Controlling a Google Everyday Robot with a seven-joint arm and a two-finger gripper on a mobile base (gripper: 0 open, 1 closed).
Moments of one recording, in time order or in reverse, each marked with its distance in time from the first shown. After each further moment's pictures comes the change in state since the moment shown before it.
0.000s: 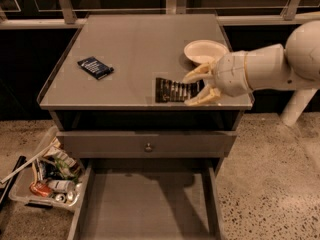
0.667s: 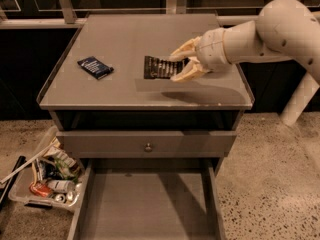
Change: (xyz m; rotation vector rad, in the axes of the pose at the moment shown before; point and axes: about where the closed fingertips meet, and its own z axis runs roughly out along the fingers) arm 0.010 -0.071 0.049 0.012 -0.026 0.004
